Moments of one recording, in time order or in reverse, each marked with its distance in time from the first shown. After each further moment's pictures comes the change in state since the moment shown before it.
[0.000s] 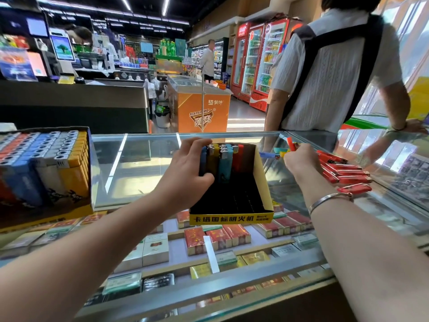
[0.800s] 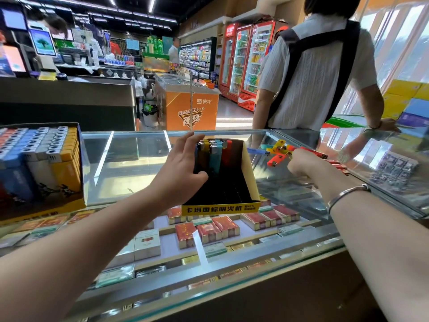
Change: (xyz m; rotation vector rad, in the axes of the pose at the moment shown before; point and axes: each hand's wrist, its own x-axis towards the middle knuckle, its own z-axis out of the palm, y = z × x) left_hand -0.003 0.005 0.004 0.010 -0.044 -0.013; right_hand -0.014 0.010 -0.052 -0.485 -0.374 -0.101
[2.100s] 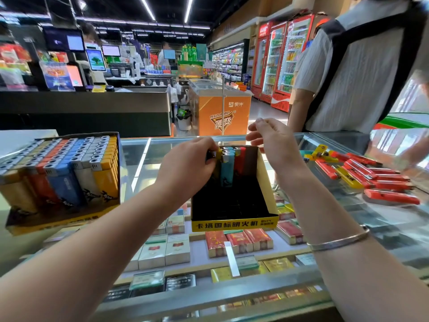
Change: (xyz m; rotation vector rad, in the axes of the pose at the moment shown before) left_hand 0.005 0.003 -0.038 0.462 0.271 0.097; right_hand -0.067 -0.126 0.001 1.196 0.129 -0.482
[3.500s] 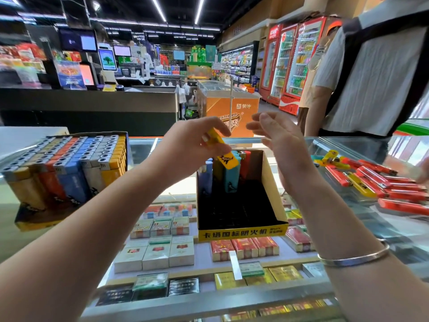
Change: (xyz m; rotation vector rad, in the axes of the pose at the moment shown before) left_hand 0.016 -0.001 -0.039 -0.393 -0.103 0.013; right_hand -0.008 -0.013 0.004 0.162 -0.117 -0.057
